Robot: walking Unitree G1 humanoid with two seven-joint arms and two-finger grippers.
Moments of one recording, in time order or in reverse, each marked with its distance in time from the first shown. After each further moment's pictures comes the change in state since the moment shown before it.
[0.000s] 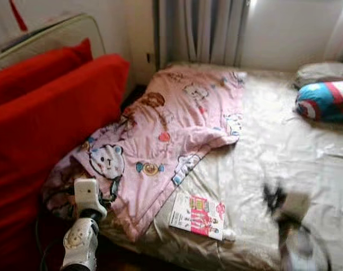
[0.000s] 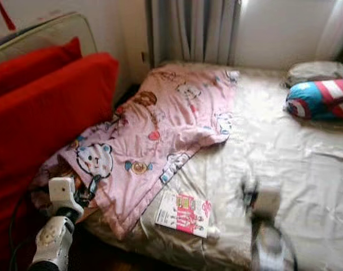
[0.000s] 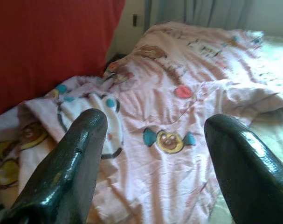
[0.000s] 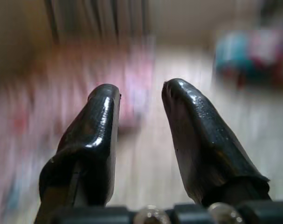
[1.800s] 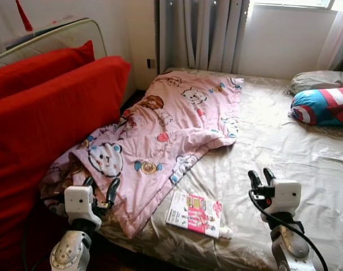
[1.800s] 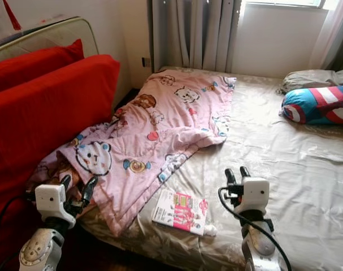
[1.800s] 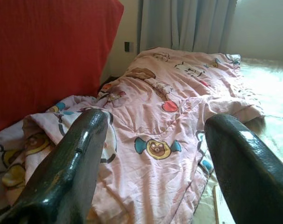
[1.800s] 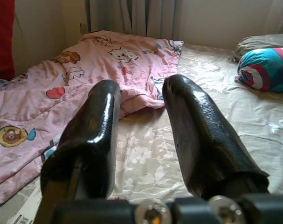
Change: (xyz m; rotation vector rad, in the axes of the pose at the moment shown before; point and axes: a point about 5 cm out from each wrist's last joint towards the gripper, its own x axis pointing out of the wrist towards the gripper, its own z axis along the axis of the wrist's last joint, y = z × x) left arm -0.034 -0.004 0.037 0.014 -0.080 -0.040; right arm -0.041 0.042 -0.001 -0.025 0.129 0.119
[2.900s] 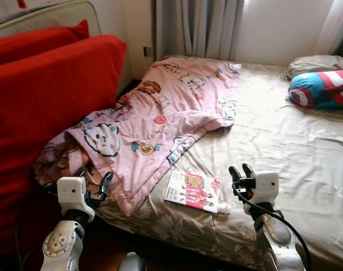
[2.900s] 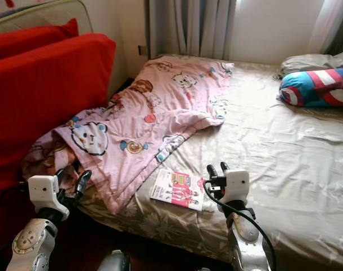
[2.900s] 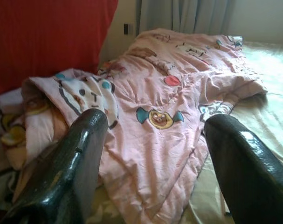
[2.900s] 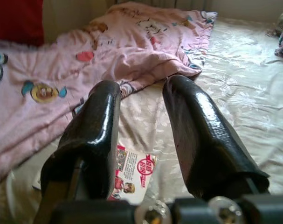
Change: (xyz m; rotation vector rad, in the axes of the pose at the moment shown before) left arm 0.011 0.012 0.007 -0.007 0.024 0.002; right arm 0.019 0.026 -0.005 0.018 0.061 0.146
